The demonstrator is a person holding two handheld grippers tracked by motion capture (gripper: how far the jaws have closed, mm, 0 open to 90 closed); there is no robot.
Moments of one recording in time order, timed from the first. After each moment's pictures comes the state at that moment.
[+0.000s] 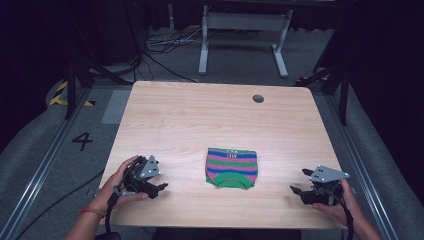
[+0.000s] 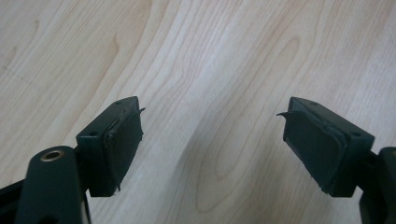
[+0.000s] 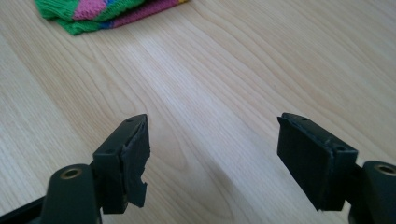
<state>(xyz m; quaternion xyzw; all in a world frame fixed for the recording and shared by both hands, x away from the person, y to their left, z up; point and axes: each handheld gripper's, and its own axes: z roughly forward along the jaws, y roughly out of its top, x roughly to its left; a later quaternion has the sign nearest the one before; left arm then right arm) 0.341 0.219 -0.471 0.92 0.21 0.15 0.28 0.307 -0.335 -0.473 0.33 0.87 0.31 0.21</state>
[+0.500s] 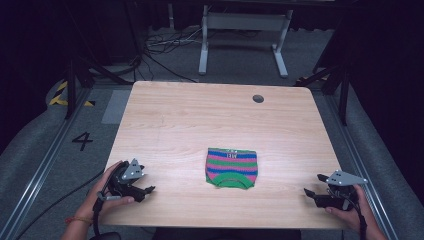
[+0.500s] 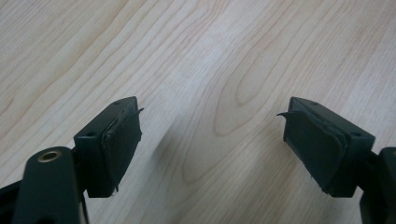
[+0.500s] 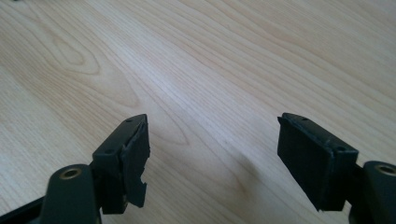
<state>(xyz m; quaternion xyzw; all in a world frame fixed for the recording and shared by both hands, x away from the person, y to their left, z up) 0.333 0.260 -0.486 0.91 0.27 0.13 0.29 0.296 -0.378 -0.488 0.39 0.84 0.32 0.20</state>
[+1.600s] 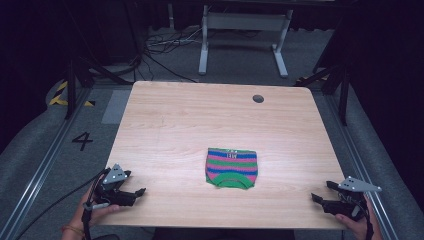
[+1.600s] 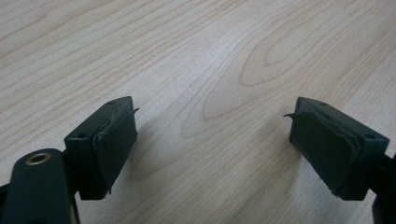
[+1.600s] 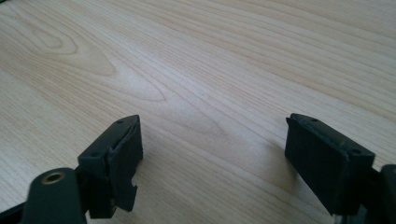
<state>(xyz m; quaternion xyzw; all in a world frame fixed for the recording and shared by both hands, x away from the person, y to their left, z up) 0.315 0.292 -0.501 0.86 0.36 0.13 0.34 0.280 -0.406 -0.505 0.45 0.80 0.35 0.18</state>
